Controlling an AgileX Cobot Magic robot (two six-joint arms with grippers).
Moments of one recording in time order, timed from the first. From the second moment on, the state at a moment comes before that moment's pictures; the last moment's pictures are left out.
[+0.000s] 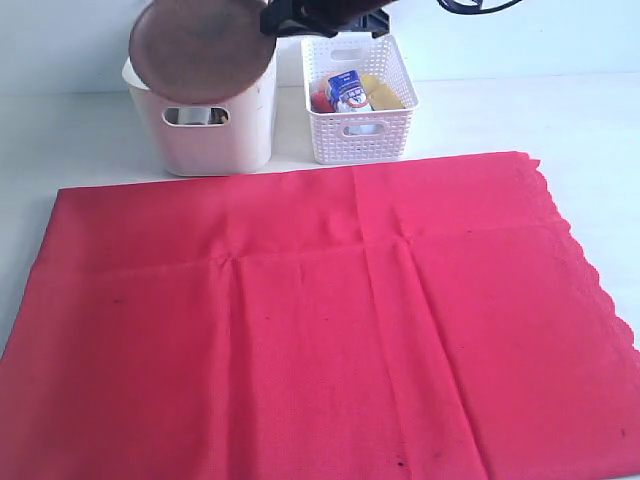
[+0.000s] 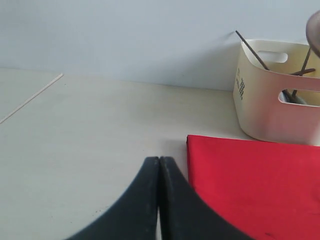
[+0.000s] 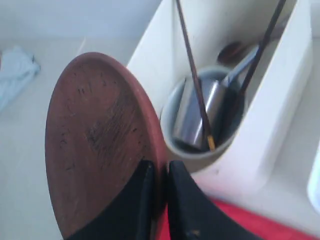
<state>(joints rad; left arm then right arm) 0.09 0.00 0.00 0.07 0.26 -0.11 0.54 2.11 -1.80 0.96 0.64 -0.41</state>
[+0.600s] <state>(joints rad) 0.09 0.00 0.00 0.07 0.26 -0.11 0.56 2.44 -2.05 1.16 0.43 -0.46</state>
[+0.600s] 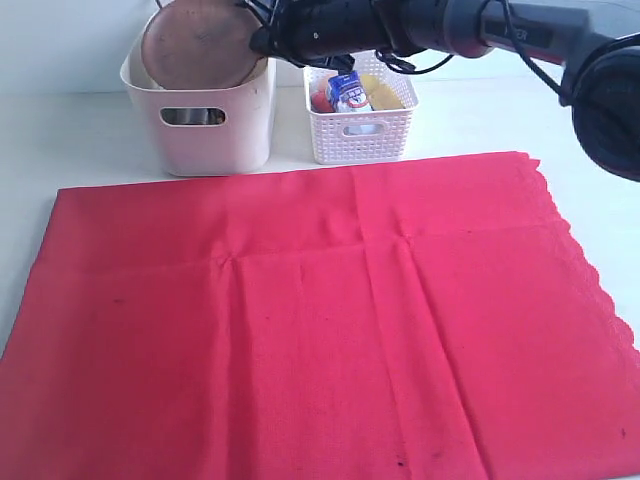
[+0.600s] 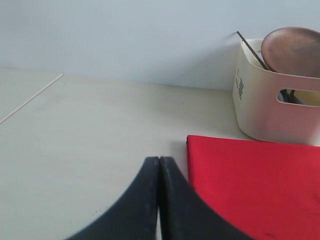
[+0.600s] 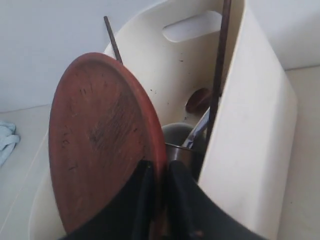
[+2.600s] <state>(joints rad) 0.09 0.04 -0.09 0.02 -0.40 -0.43 0.51 1.41 -0.62 0.24 0.01 -0.15</state>
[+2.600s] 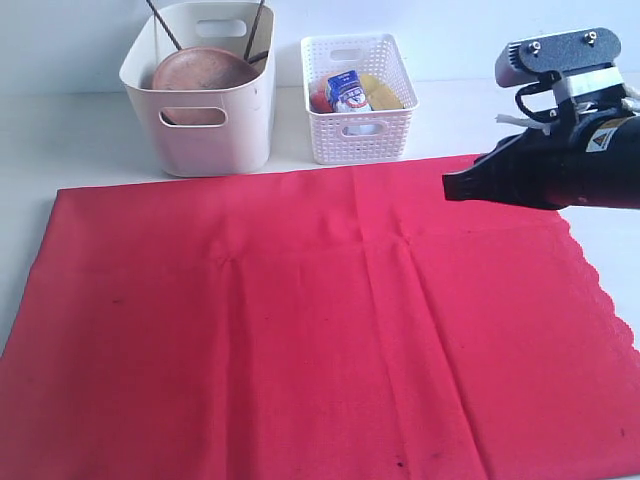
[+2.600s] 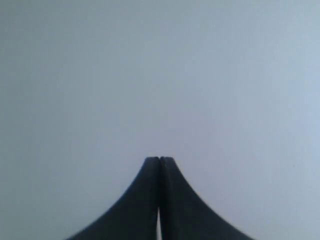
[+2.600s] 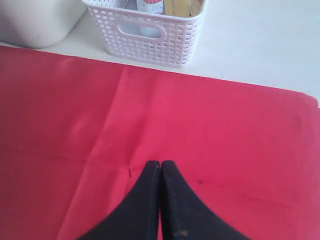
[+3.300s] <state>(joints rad) -0.10 1.31 -0.32 0.30 -0.14 -0.44 0.51 1.40 -0.62 0.25 -0.06 -0.15</state>
